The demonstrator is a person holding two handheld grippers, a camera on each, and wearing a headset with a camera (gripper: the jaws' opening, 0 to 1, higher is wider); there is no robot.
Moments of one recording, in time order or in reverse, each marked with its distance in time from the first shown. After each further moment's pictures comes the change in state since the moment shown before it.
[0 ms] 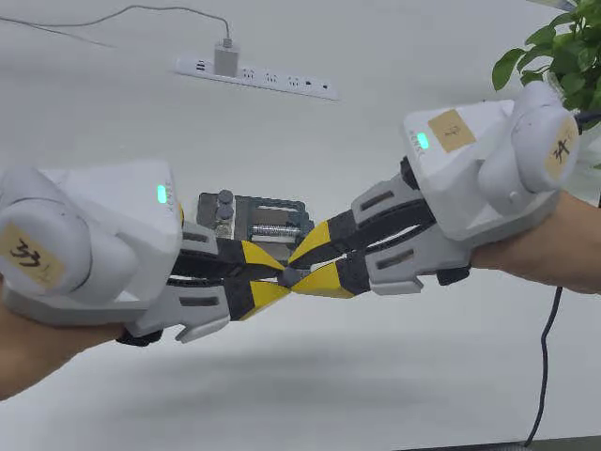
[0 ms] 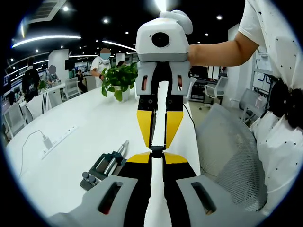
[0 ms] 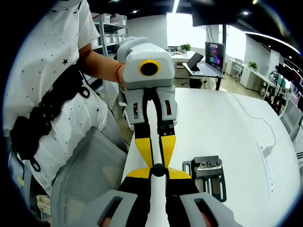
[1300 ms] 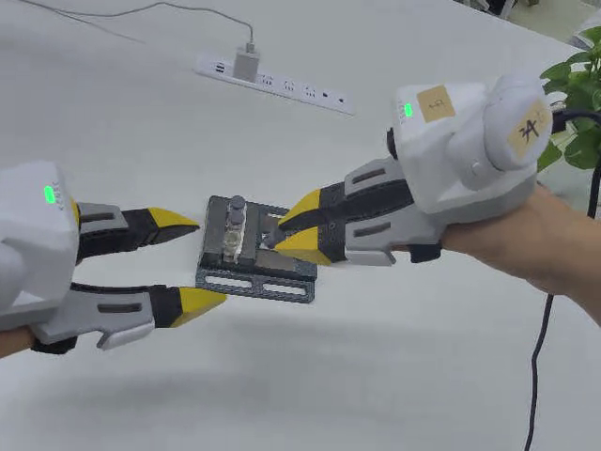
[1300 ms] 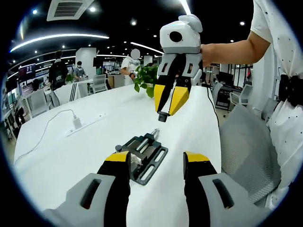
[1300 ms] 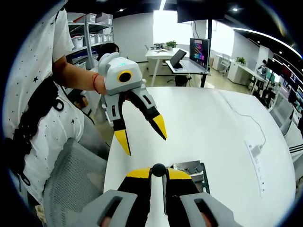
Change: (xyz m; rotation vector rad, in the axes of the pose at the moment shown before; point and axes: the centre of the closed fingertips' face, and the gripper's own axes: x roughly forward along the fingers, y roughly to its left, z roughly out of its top) left arm -0.059 0.056 -0.049 -0.090 -0.038 0.252; right arm 0.016 -0.056 0.020 0.061 0.028 -0.116
